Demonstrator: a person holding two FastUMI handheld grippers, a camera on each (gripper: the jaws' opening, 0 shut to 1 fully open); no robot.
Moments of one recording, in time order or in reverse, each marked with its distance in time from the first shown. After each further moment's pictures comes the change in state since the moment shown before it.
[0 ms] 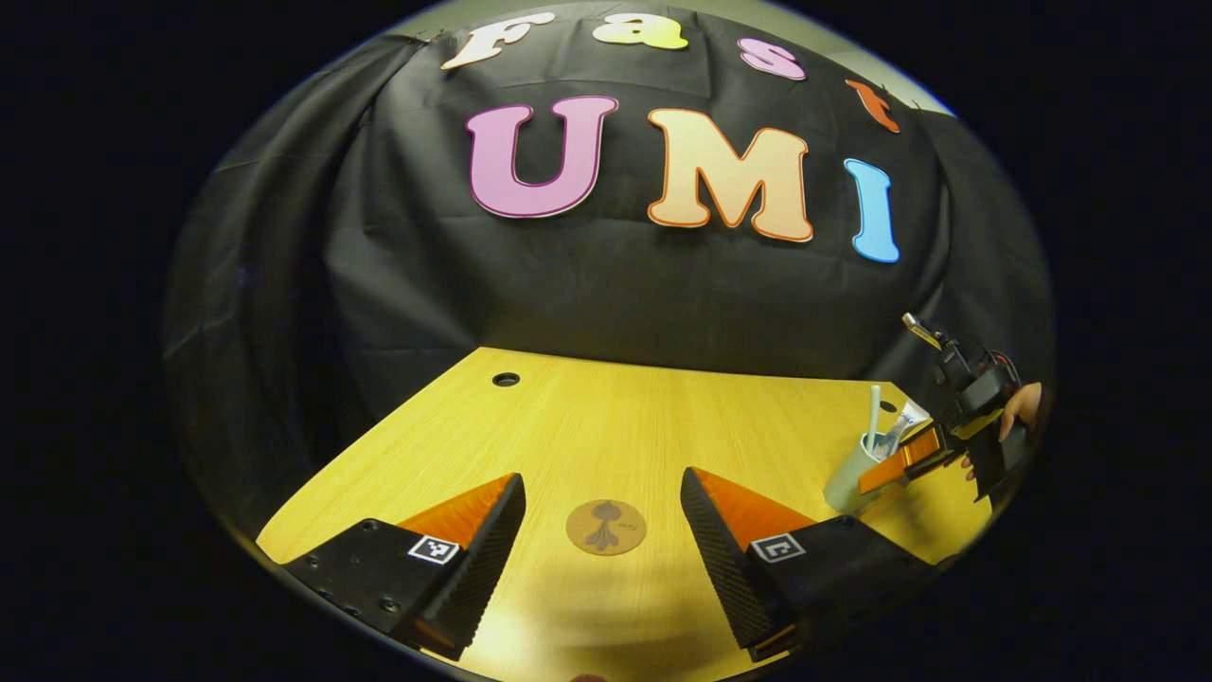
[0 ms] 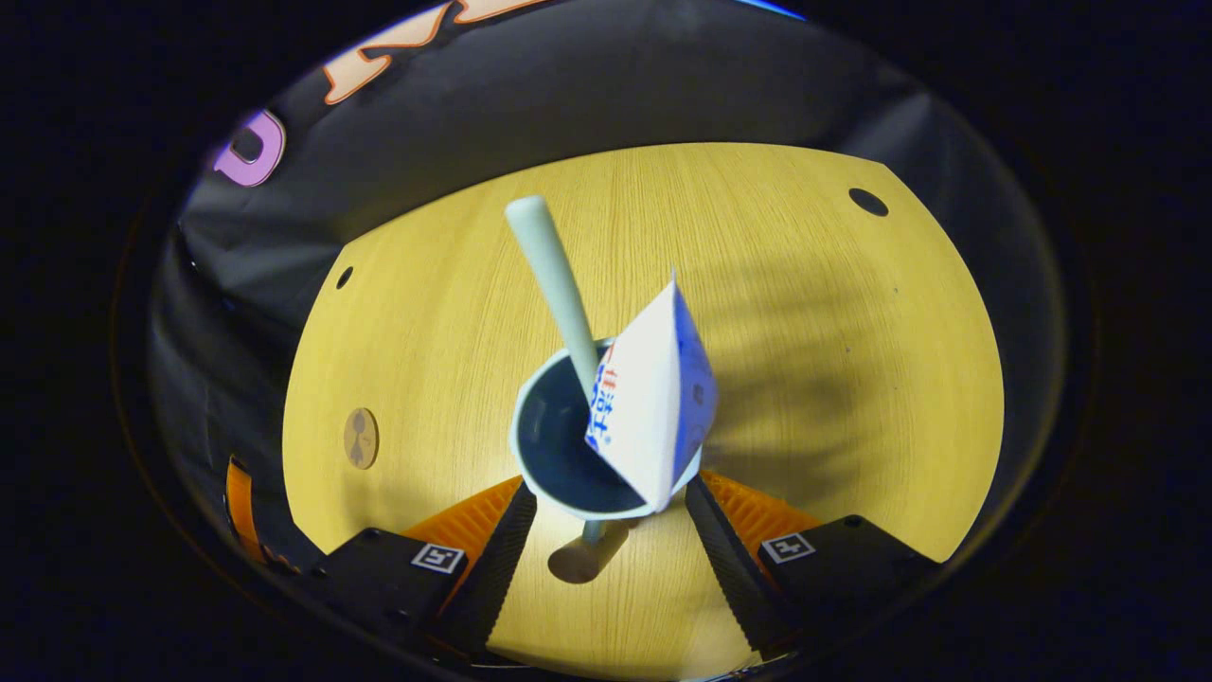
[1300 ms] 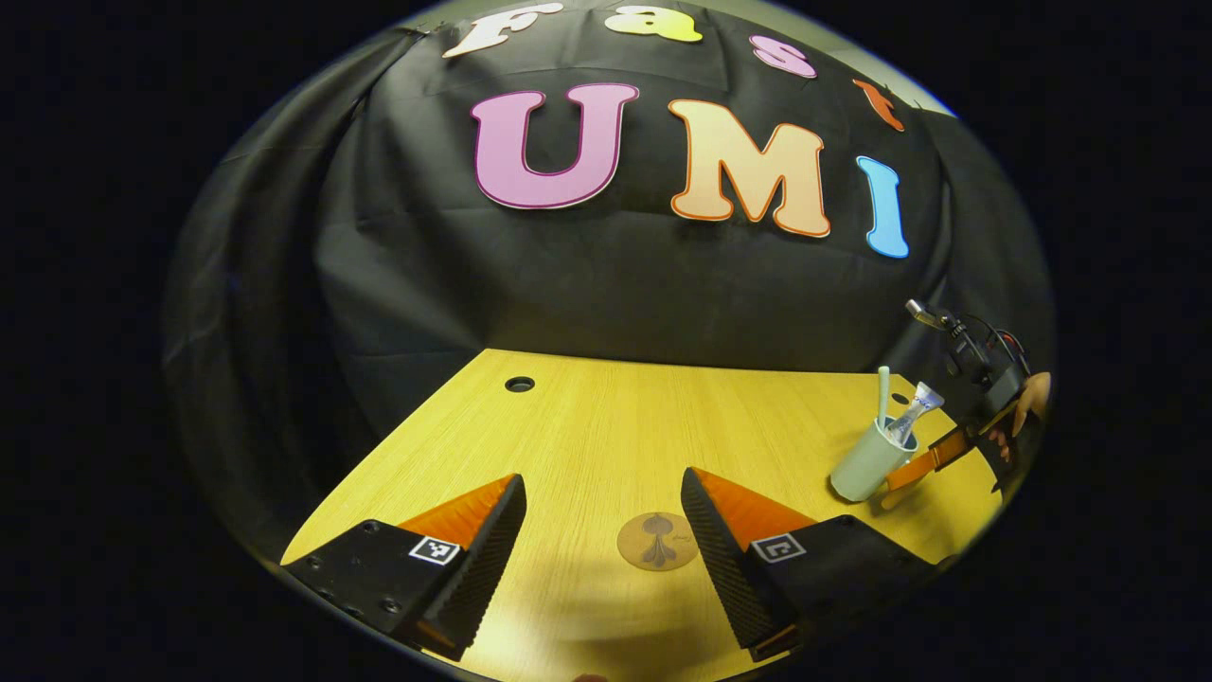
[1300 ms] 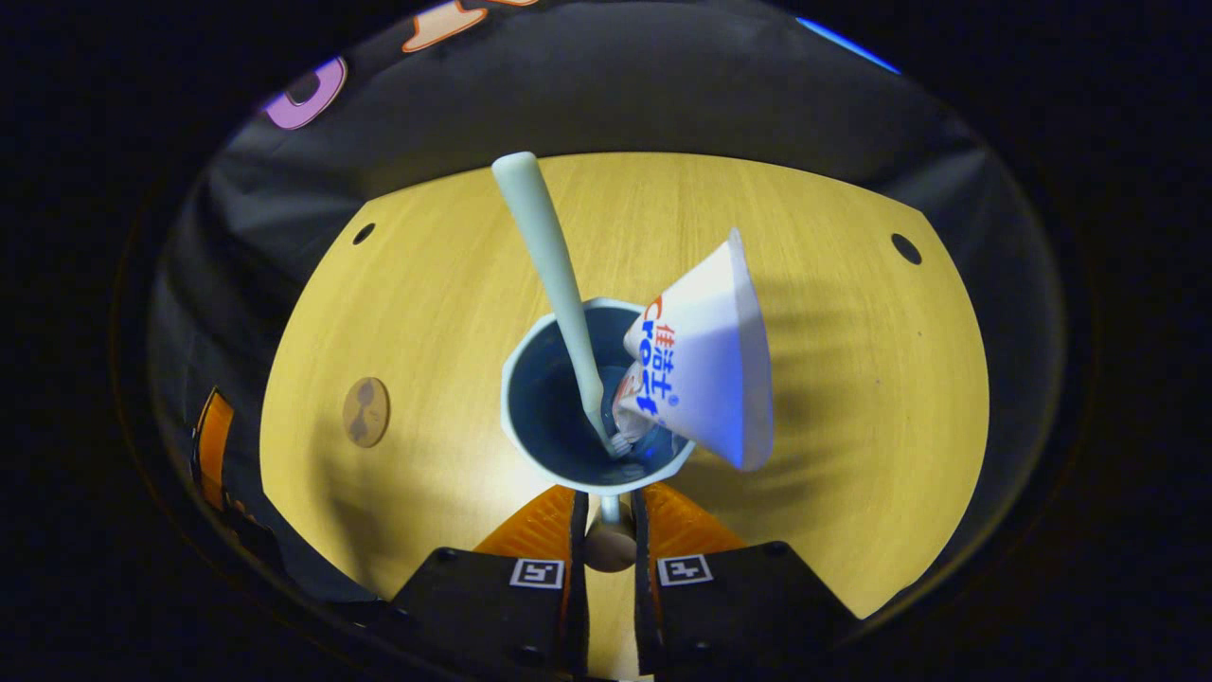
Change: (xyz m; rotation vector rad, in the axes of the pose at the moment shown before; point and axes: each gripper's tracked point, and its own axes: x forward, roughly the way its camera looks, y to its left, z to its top) left arm 0.034 0.049 0.005 0.019 0.021 -0.043; right arm -0.003 0.069 -0.007 -0.158 -0.002 -0.009
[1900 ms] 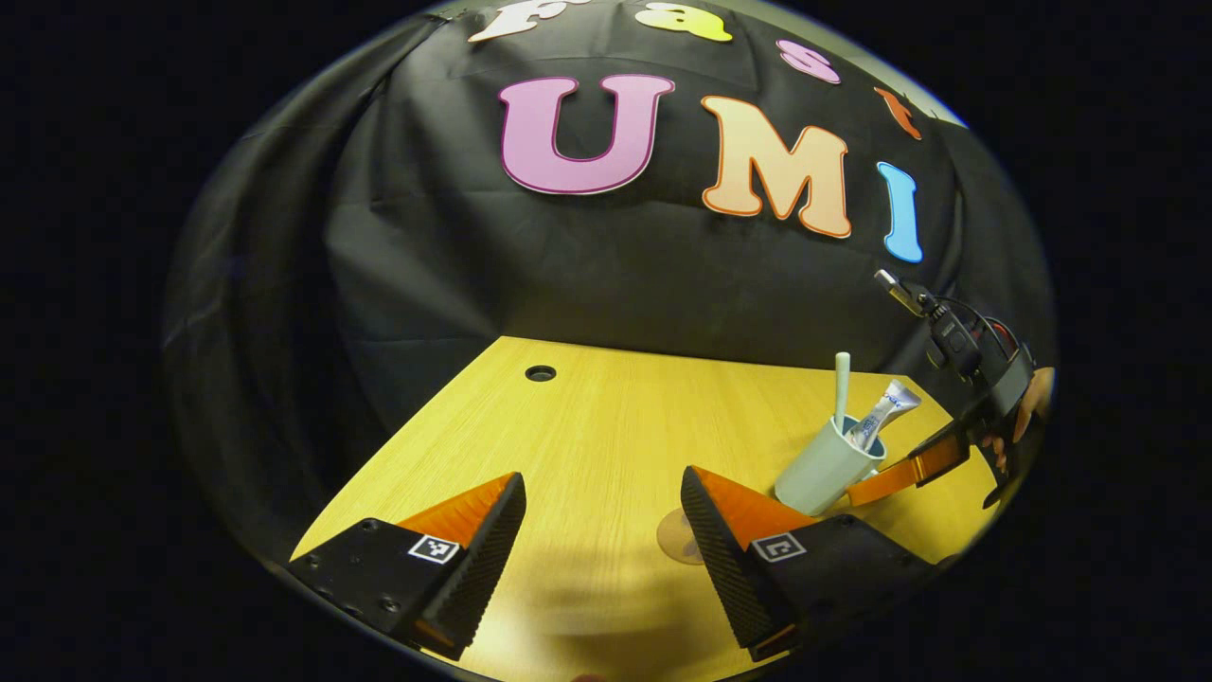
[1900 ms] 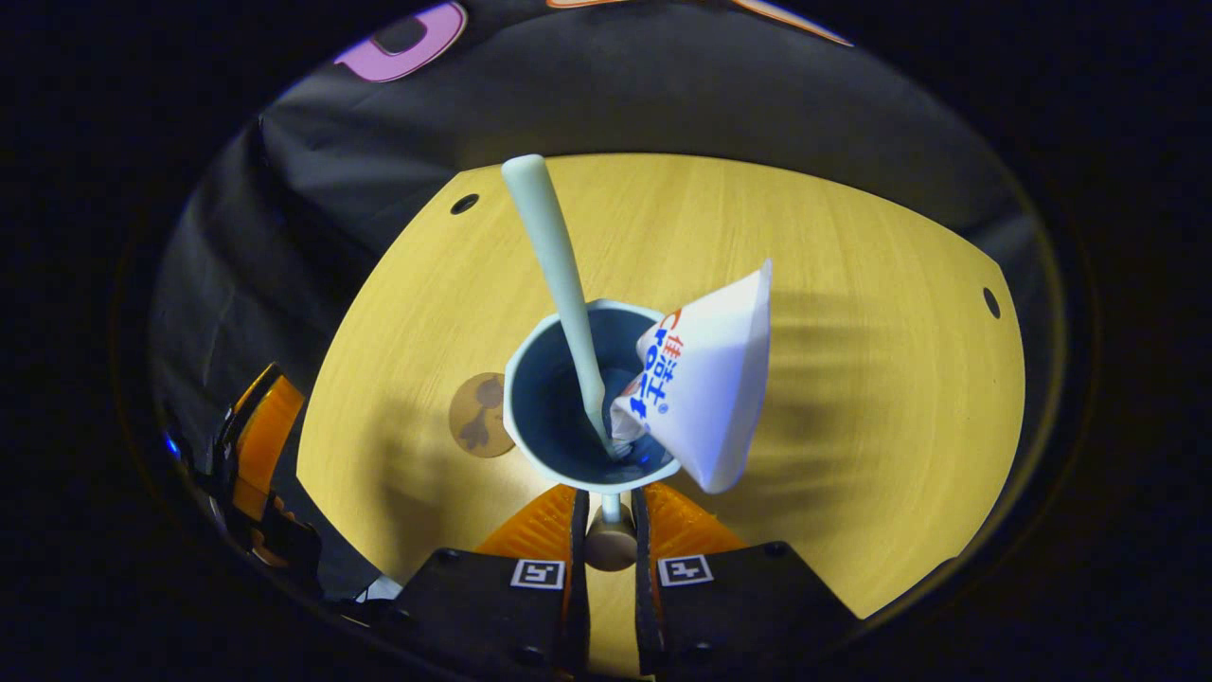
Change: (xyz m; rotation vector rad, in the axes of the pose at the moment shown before) left arm 0.004 0.049 -0.010 -0.035 0.028 0.008; right arm 0.011 0.138 0.002 -0.132 0.019 0.127
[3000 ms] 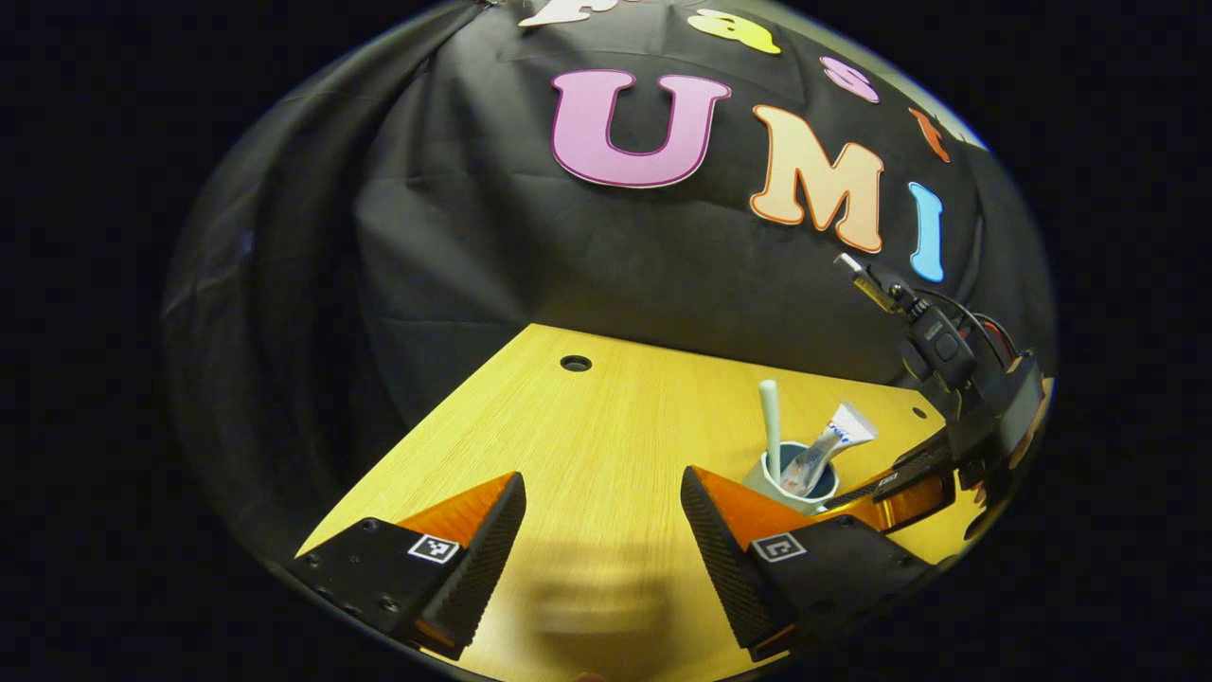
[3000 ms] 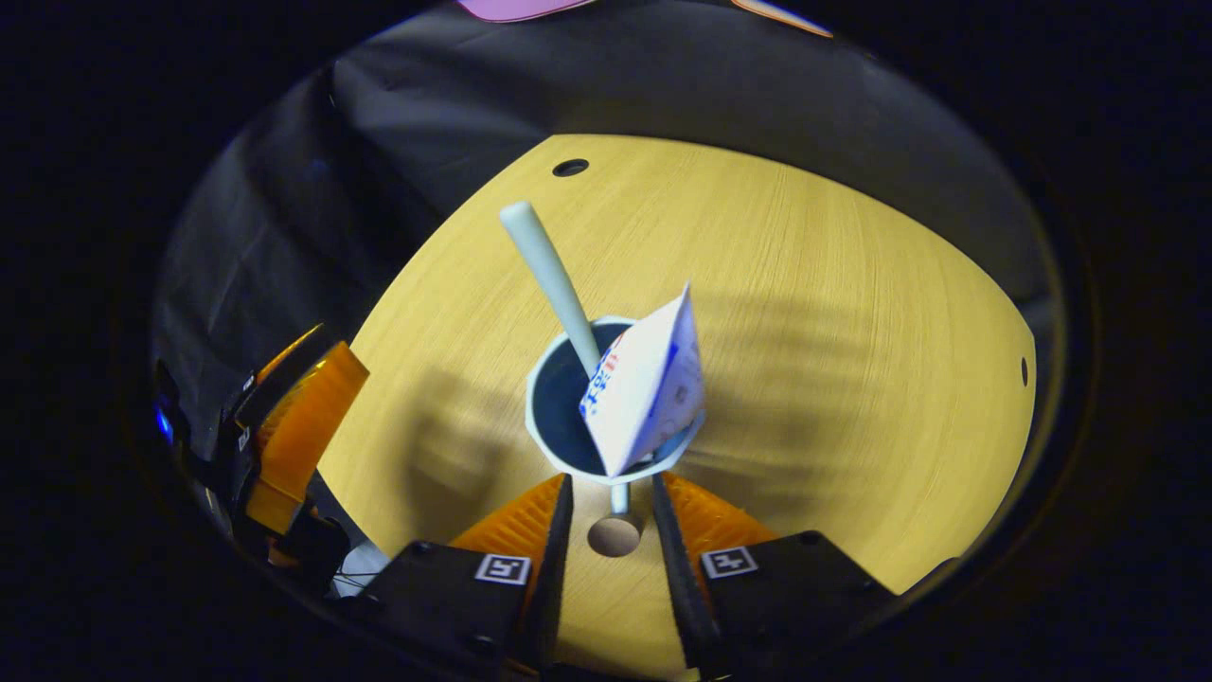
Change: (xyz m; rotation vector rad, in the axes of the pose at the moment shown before) left arm -0.003 0.041 -0.010 -0.069 0.007 0.011; right arm 0.020 0.137 0.012 -0.181 0.009 0.041
